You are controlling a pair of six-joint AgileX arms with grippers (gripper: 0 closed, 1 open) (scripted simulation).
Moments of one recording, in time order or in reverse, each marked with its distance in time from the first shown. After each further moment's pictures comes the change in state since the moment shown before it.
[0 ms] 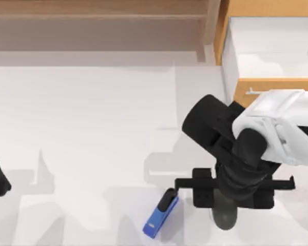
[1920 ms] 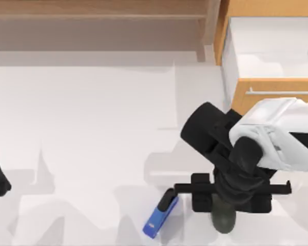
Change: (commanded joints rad) left arm 0.000 0.000 0.000 0.000 0.000 0.000; right arm 0.002 0.031 -0.033 0.057 0.001 -0.003
